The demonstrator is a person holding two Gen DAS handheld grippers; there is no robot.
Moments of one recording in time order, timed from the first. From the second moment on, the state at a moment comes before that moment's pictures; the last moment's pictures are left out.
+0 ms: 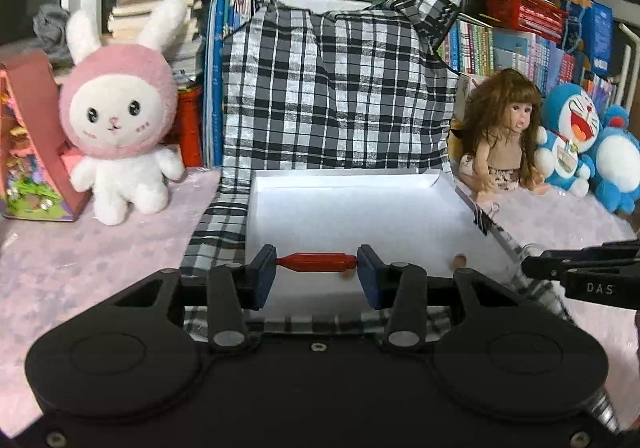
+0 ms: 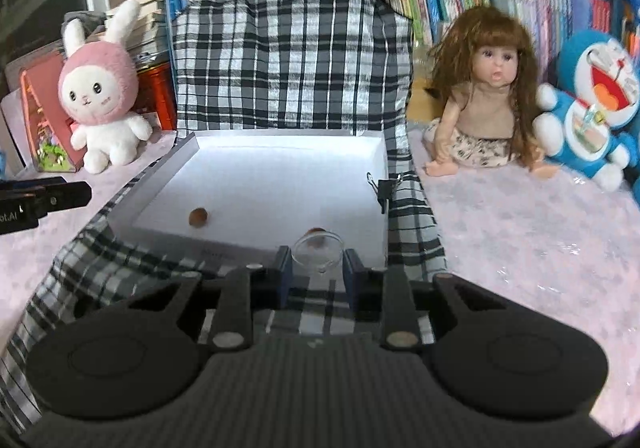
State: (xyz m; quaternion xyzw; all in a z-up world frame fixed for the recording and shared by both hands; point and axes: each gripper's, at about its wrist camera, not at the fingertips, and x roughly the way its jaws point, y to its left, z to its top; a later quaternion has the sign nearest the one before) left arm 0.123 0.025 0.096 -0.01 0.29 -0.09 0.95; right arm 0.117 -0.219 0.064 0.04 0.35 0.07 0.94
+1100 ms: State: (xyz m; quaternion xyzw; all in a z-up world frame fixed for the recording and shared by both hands) left arm 0.240 0.010 0.014 -0.01 0.39 -0.04 0.92; right arm 0.225 -0.184 0.020 0.07 0.45 0.09 0.89
